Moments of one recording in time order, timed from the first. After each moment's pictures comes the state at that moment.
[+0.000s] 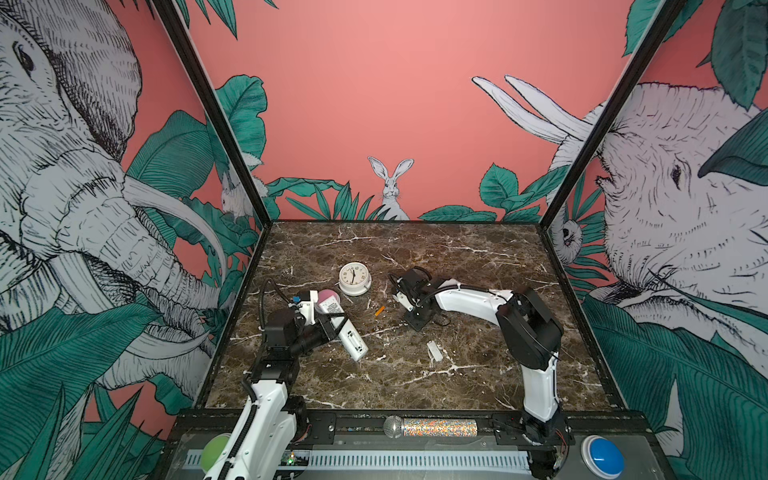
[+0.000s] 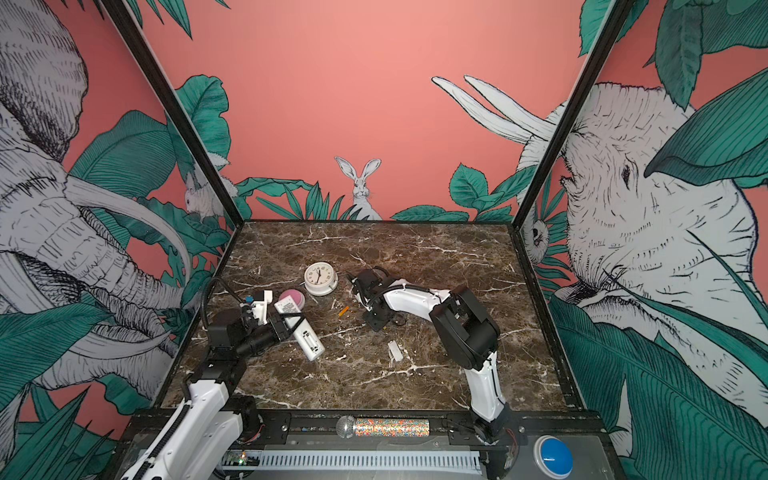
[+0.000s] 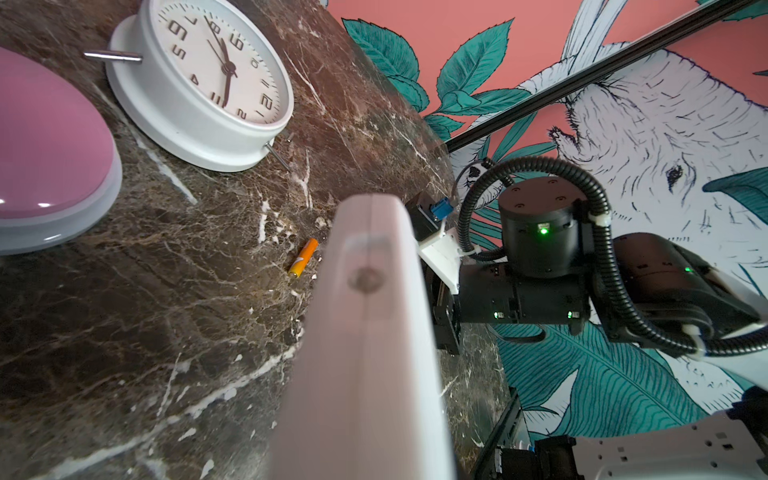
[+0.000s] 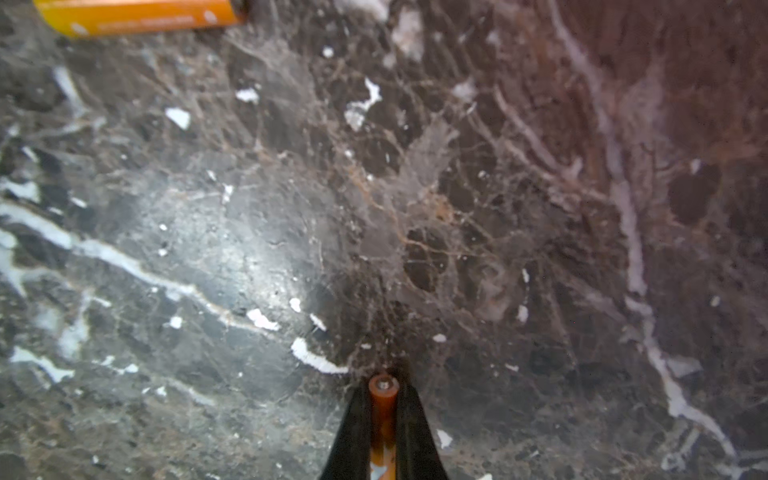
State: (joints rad) left arm -0.04 0.68 0.26 -0.01 0.76 -0.69; right arm 0.79 1.99 1.37 -0.72 0.04 -0.03
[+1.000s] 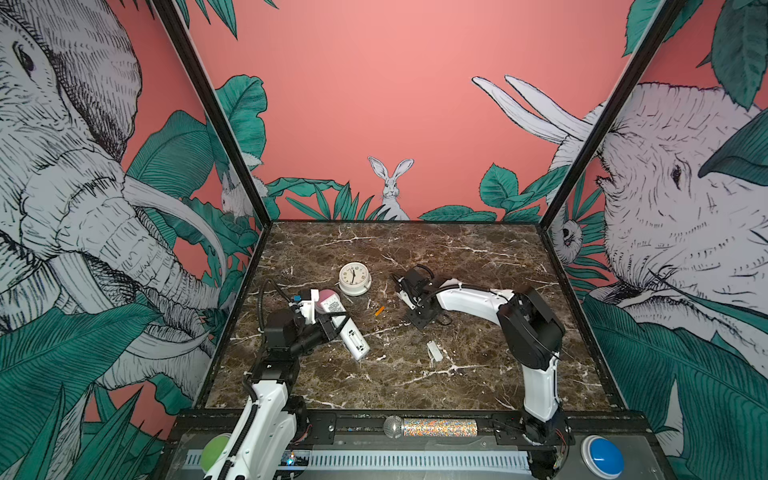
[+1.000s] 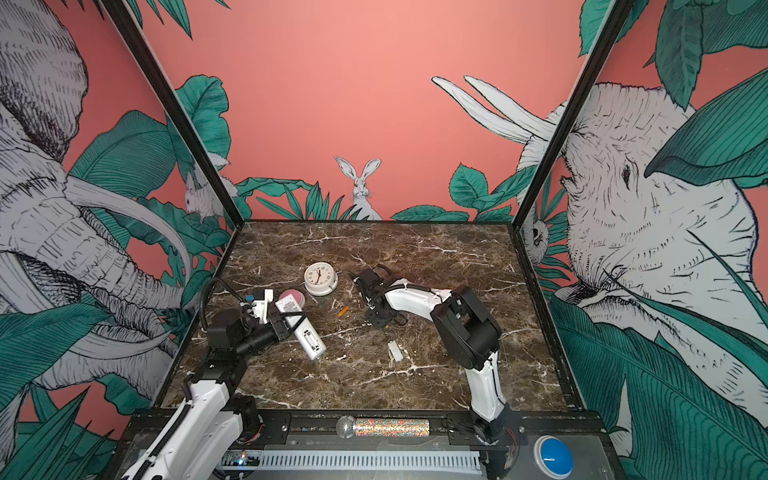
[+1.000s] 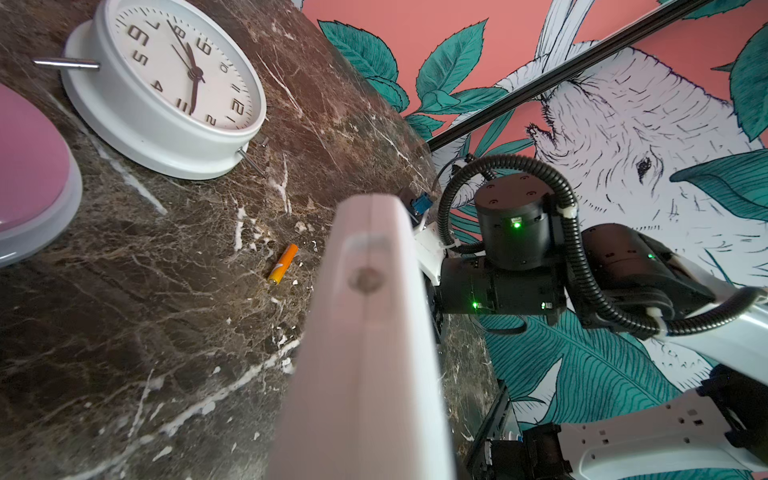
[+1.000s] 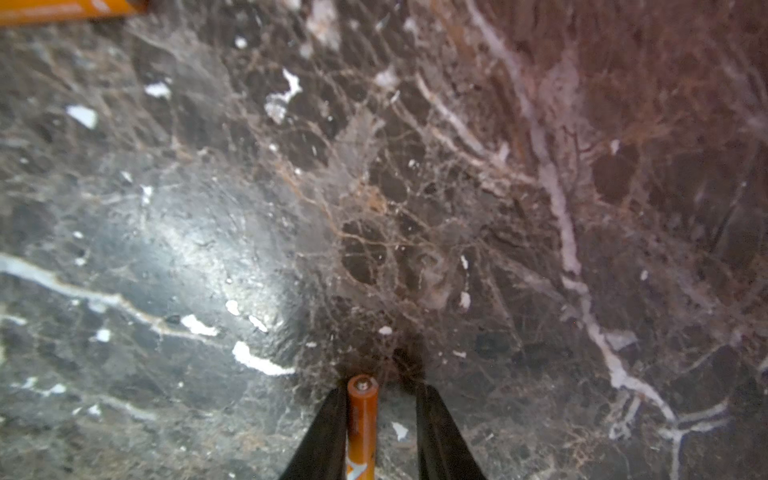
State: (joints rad) left arm -0.04 0.69 0.25 0.05 0.80 -0.71; right arm 0.78 1.99 1.38 -0.72 0.10 0.00
